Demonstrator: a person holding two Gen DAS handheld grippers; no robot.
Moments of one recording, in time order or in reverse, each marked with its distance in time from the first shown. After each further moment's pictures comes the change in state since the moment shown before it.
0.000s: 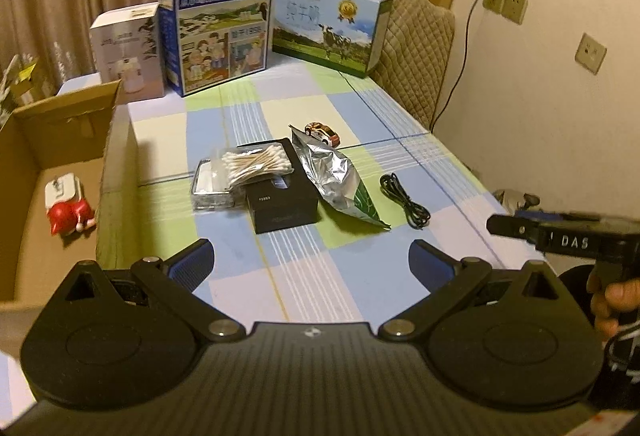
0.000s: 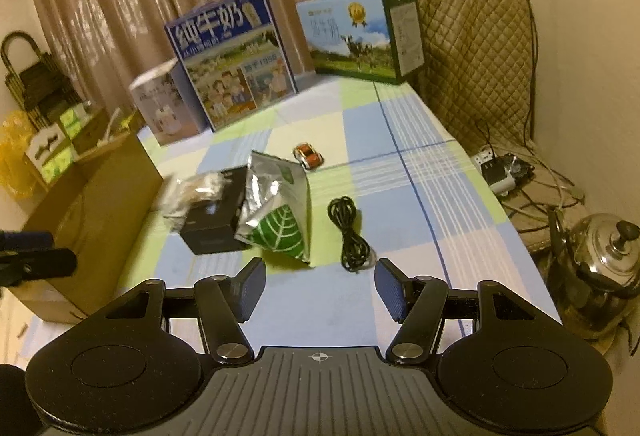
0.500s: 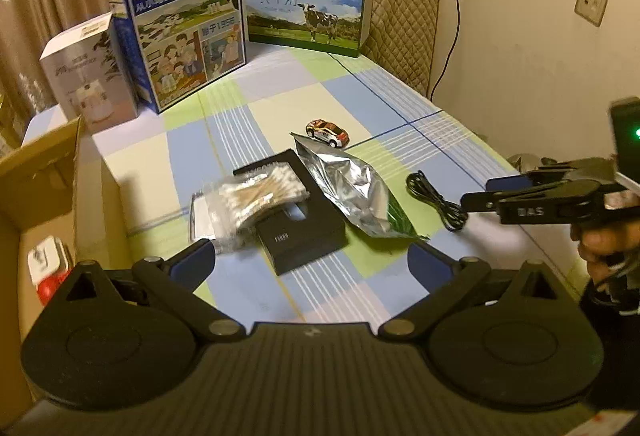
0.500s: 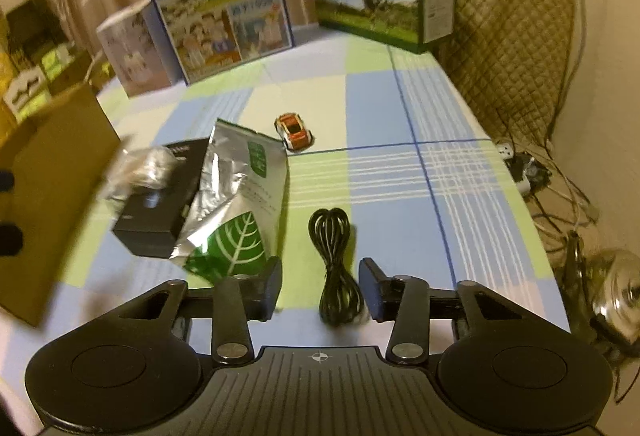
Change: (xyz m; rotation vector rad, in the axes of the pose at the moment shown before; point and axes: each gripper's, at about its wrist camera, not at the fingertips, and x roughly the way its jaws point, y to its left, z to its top) left arm 0.072 0.023 0.045 0.158 0.072 -0.019; right arm 0.122 -0.008 0.038 -0.148 0.141 -0.052
